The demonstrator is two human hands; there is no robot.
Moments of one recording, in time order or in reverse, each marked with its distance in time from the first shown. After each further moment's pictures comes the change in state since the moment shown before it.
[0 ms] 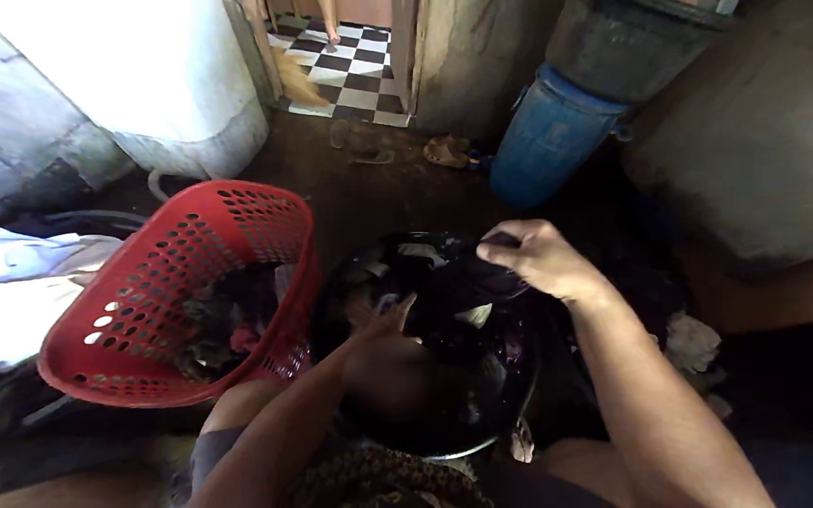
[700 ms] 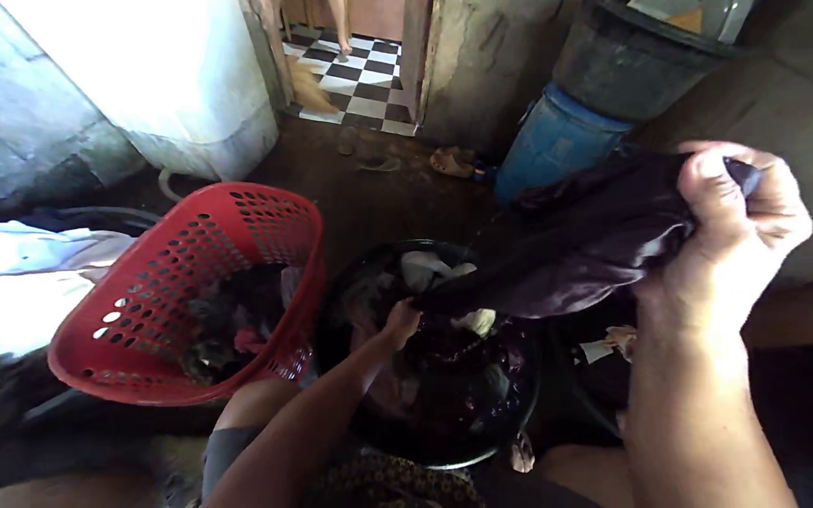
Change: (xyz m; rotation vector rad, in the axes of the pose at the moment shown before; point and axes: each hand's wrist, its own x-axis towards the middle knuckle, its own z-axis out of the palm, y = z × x) left_hand -0.001 0.050 -0.003 -0.633 0.276 -0.299; right_hand -0.025 -0.046 -0.043 0.419 0.803 -0.542
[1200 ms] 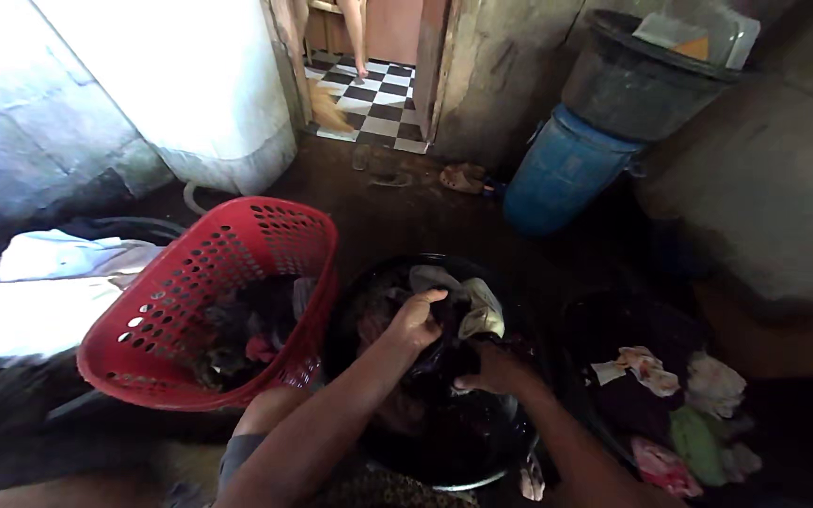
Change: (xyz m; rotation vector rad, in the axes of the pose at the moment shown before) left_hand -0.037 0.072 -0.008 -0.988 -0.064 -0.138; right_hand -0.178 0.153 0.005 -0.744 -1.277 0.941
